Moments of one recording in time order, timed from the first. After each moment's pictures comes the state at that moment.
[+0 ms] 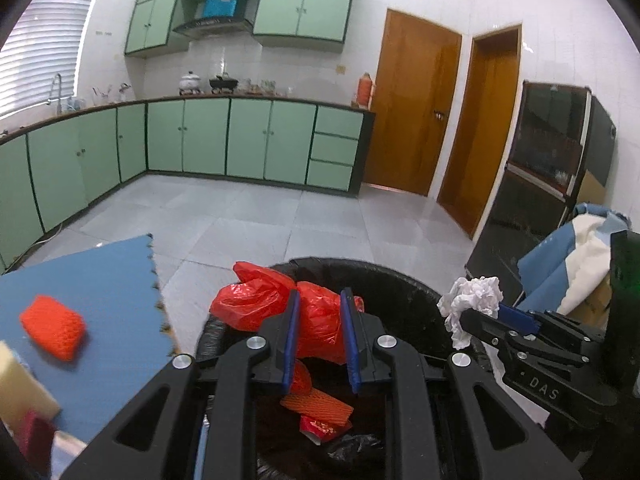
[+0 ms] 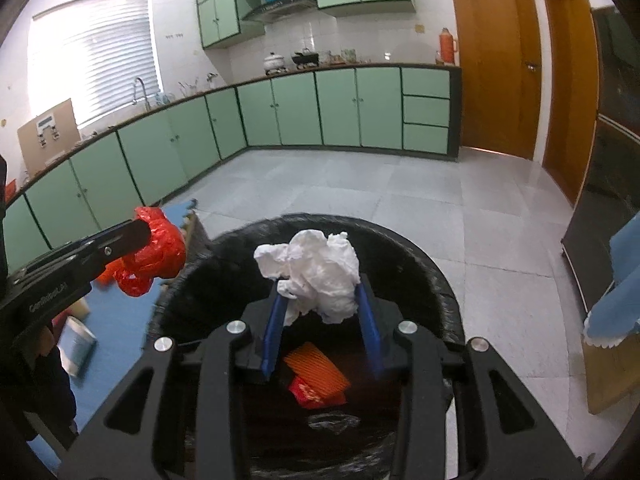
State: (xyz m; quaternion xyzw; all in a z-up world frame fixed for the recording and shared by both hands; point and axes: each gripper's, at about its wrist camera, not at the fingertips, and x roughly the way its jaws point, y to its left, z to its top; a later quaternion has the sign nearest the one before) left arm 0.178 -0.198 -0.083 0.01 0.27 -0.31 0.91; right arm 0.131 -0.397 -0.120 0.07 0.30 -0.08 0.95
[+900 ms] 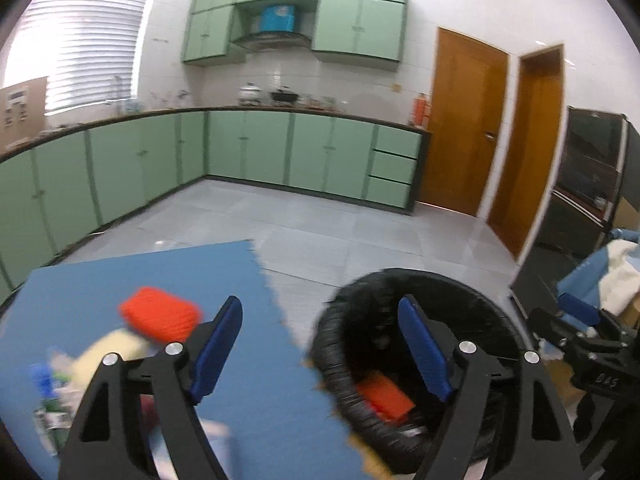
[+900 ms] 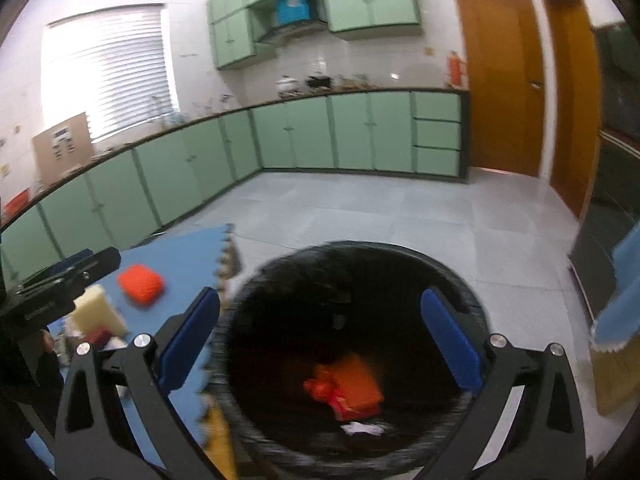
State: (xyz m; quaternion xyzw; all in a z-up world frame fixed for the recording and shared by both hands) left arm 0.155 -0.075 -0.043 -0.01 0.25 -0.20 0.95; right arm 0.109 -0.320 -0.080 0.07 0.25 -0.05 0.96
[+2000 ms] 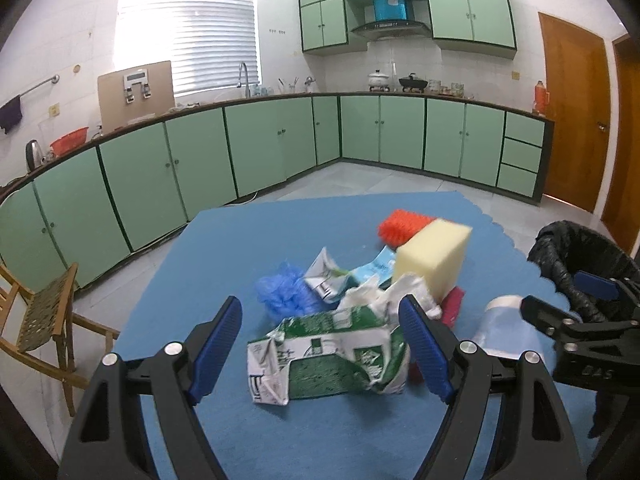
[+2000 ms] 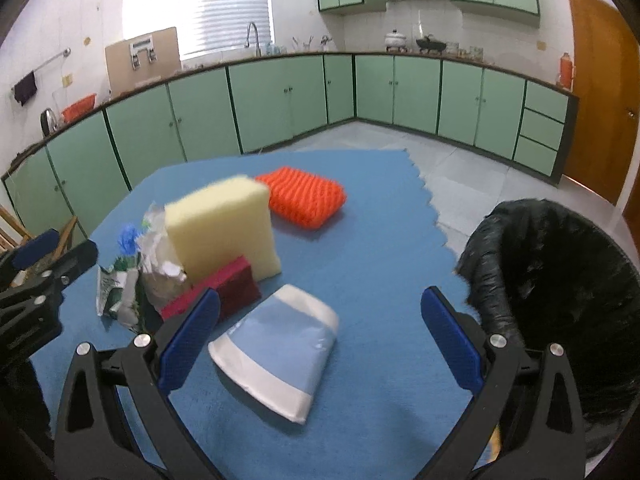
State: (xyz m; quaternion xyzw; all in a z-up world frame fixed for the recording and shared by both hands) left arm 0.118 0.126 -0.115 0.03 0.27 0.02 0.96; right arm 0.183 -0.080 -0.157 0.00 0.33 0.08 0.94
